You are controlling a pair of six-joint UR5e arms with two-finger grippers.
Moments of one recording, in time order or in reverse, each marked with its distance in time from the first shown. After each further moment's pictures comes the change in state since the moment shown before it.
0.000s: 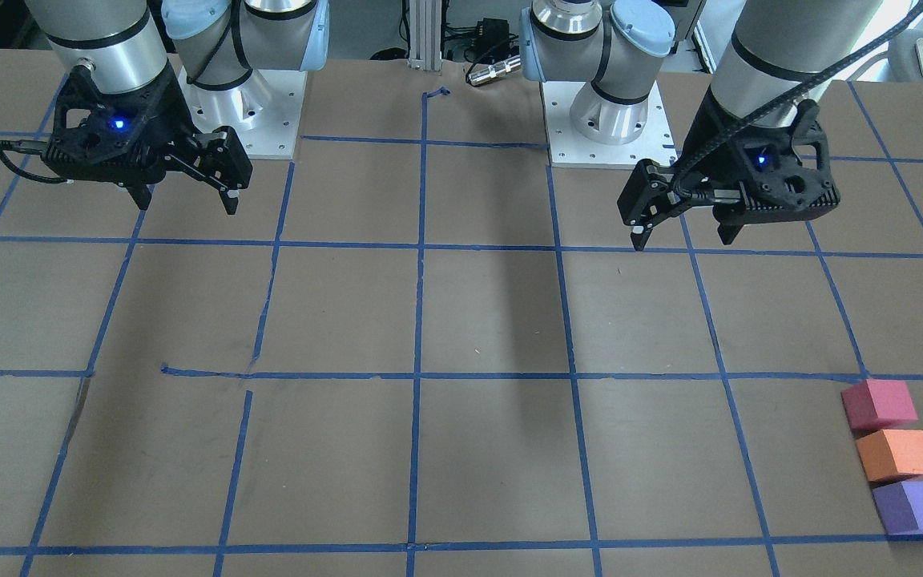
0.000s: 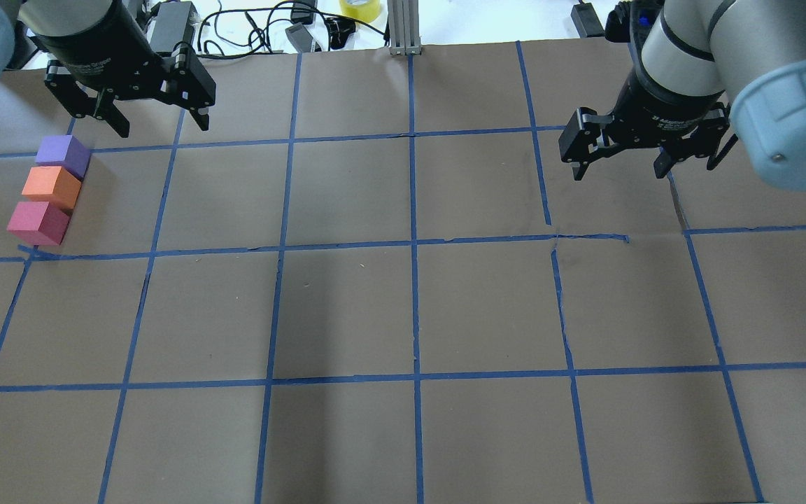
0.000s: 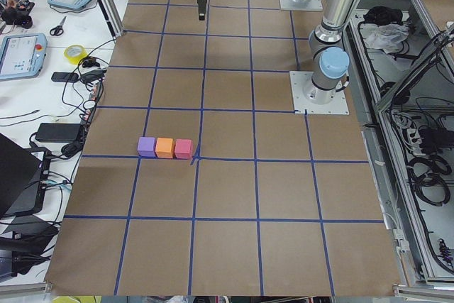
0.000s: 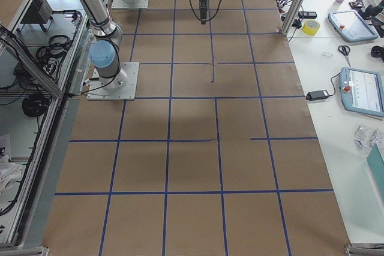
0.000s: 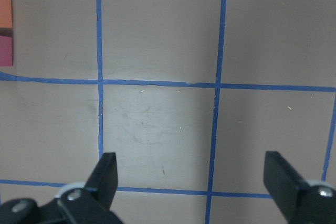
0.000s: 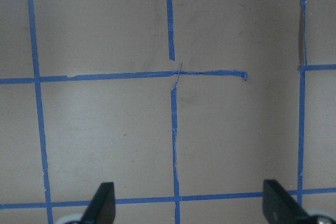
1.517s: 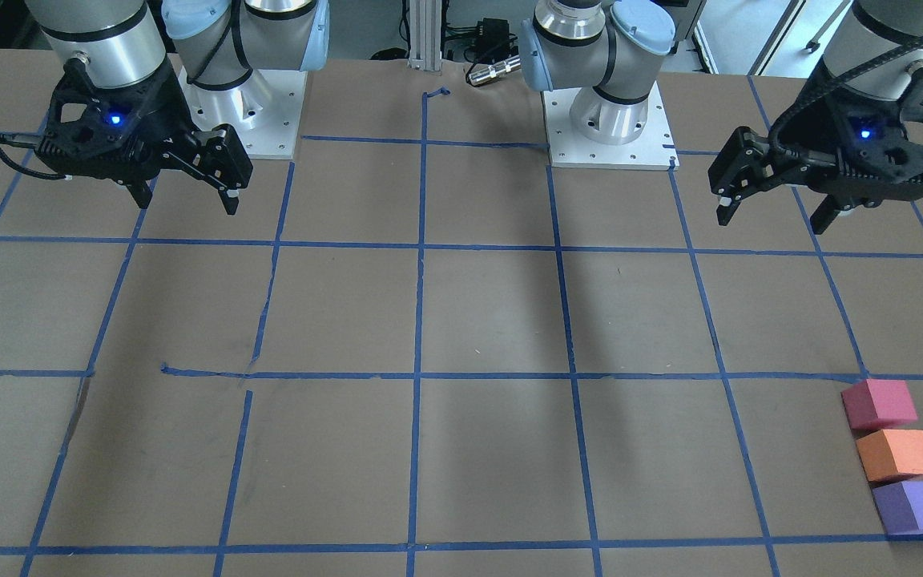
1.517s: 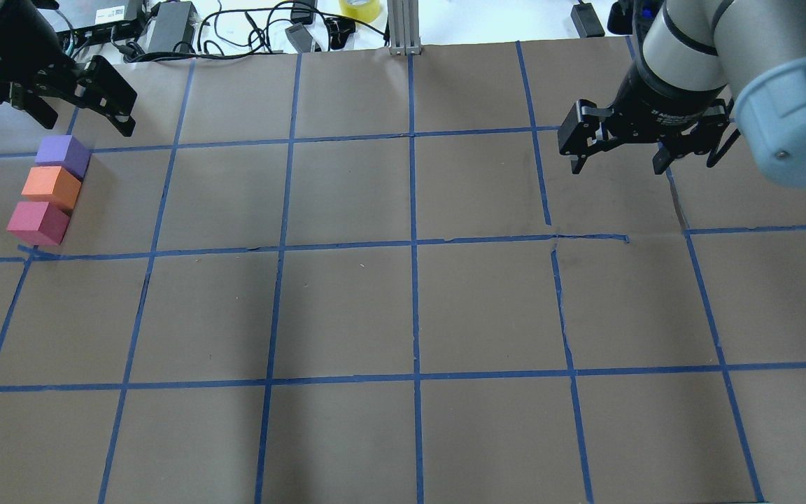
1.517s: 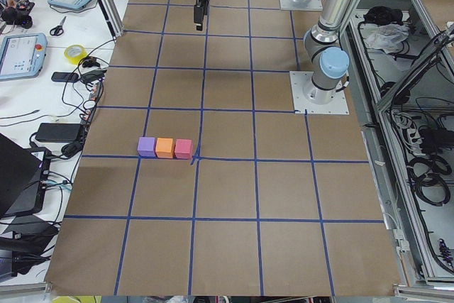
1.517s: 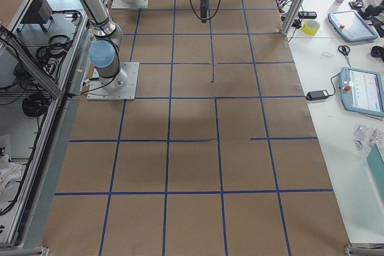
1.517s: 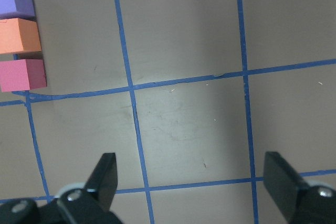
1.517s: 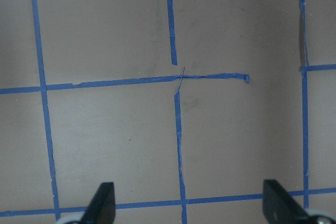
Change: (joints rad) left arm 0.160 0.052 0.003 -0.042 0.001 0.380; right arm 0.000 -0.001 -0.007 -0.006 0.011 0.031
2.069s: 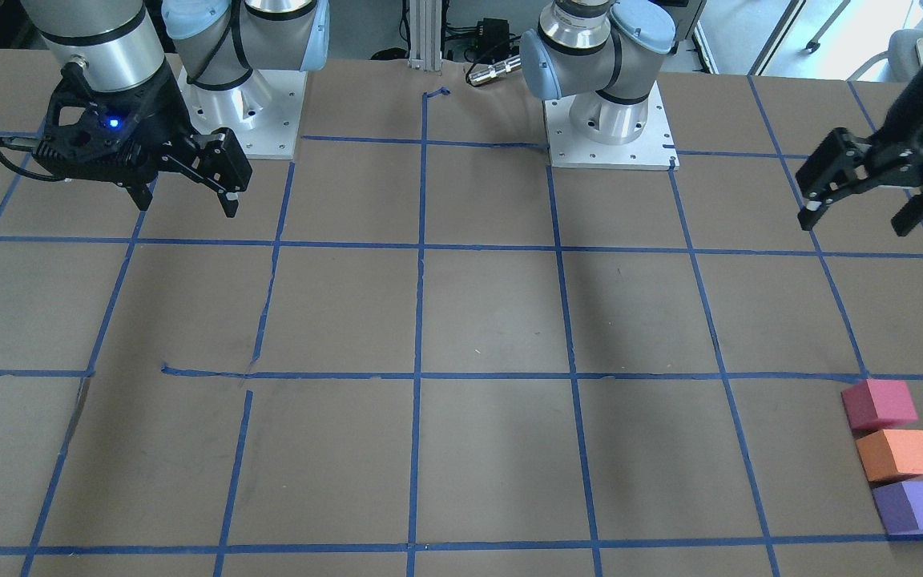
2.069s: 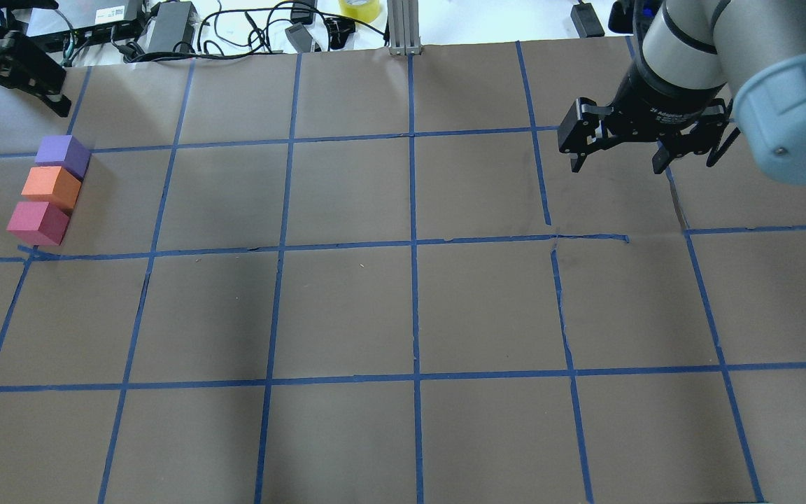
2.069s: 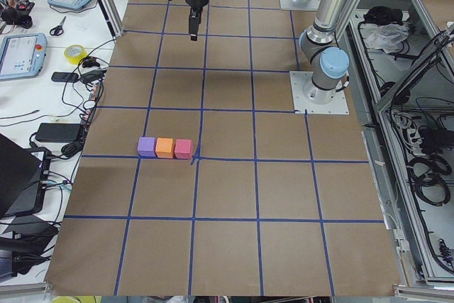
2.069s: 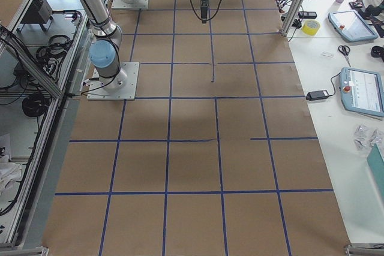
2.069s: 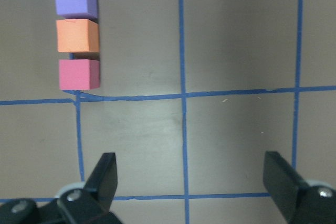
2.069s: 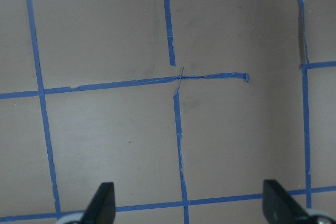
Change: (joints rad) left arm 0.084 -0.009 0.037 -0.005 -0.019 0.050; right arm -0.001 0.003 -0.005 0.000 0.002 0.007
